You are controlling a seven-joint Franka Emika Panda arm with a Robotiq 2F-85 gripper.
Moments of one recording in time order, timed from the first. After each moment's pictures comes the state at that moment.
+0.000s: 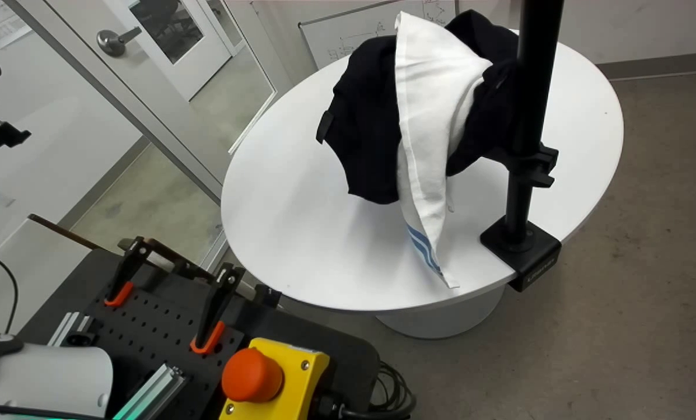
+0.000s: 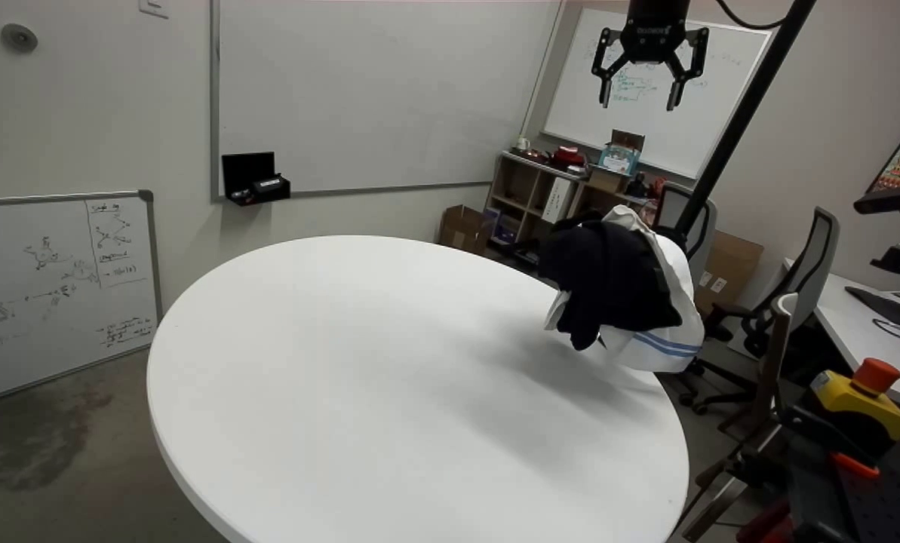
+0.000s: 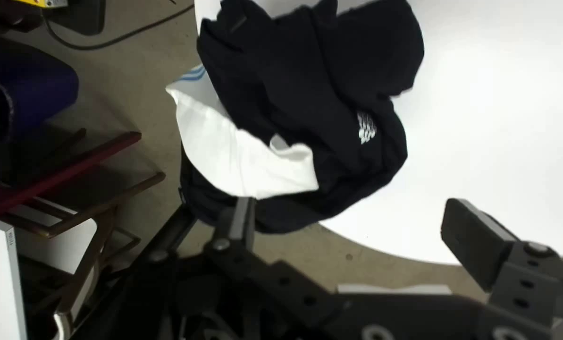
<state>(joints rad) -0.10 0.16 -0.18 -1.83 -0.25 1.90 1.02</state>
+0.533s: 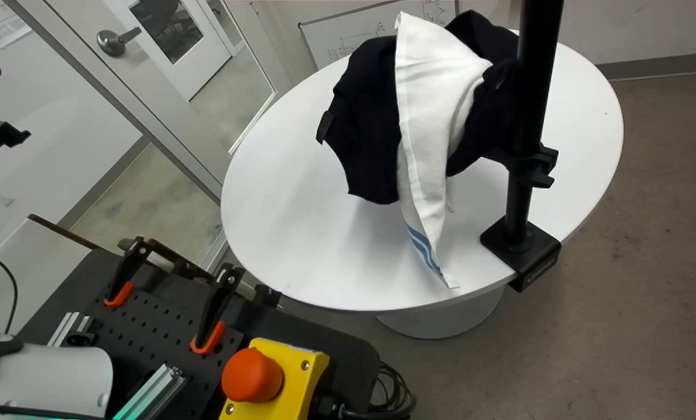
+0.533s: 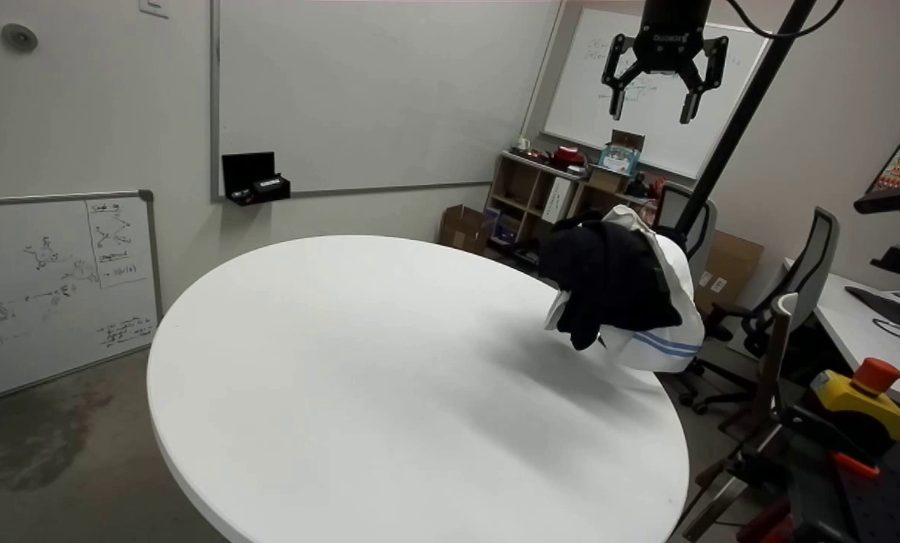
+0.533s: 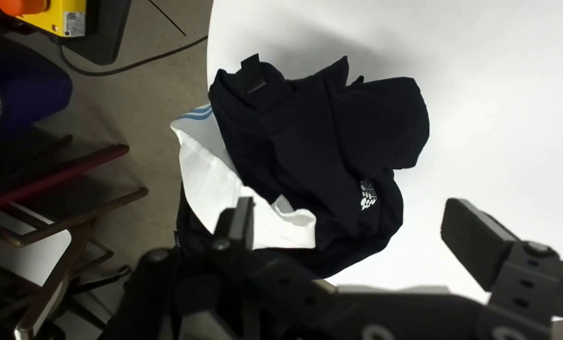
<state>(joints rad) -0.10 0.07 -0.16 -1.96 -0.22 1.92 0.94</state>
